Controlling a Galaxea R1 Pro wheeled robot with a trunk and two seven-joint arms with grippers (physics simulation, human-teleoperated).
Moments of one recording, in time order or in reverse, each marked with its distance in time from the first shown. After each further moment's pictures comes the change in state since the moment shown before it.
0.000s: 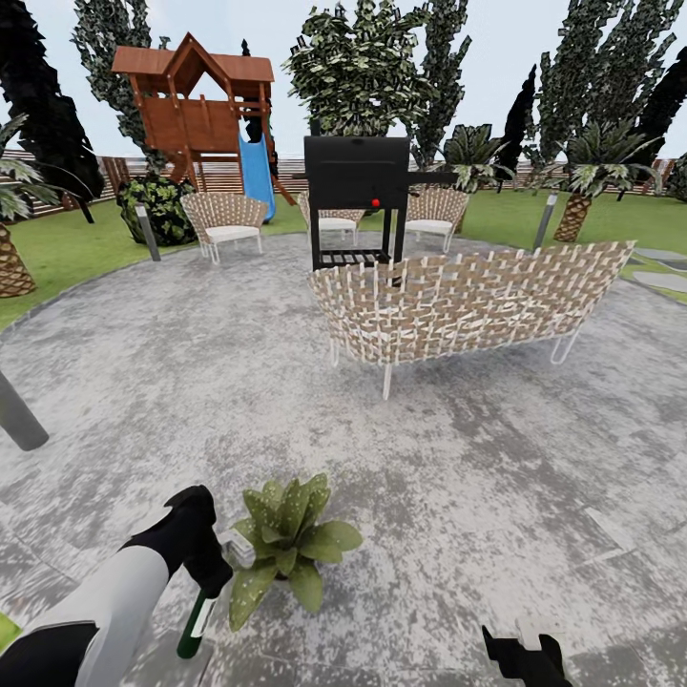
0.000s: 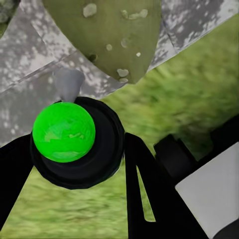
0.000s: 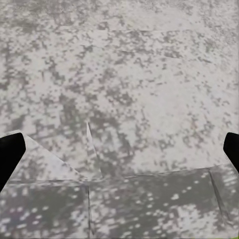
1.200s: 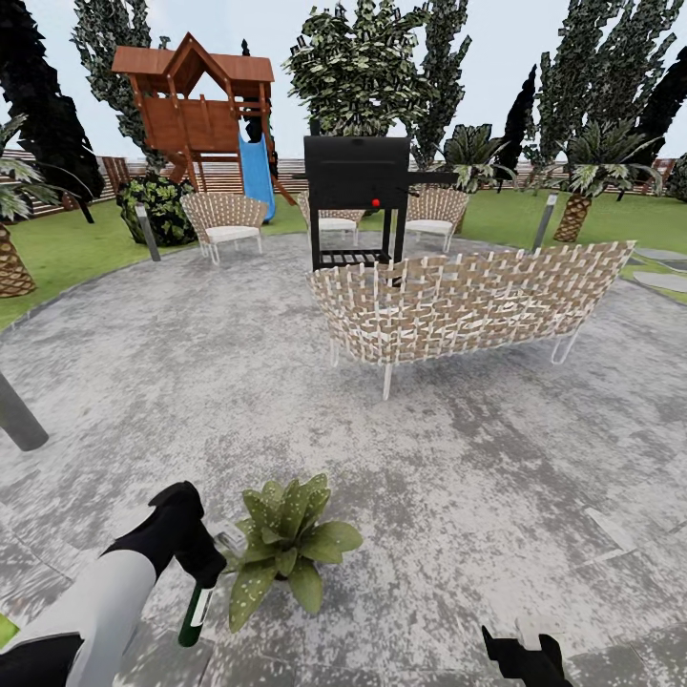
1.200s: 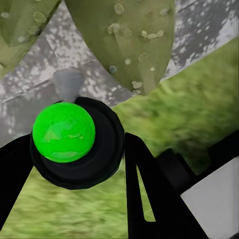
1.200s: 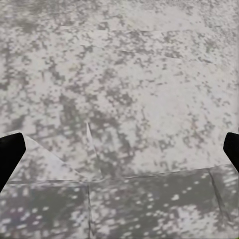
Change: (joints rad) left arm 0.026 0.028 0.045 -0.087 0.033 -0.006 -0.021; right arm 0.000 0.000 0.000 0.001 0.000 0.000 0.000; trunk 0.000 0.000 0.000
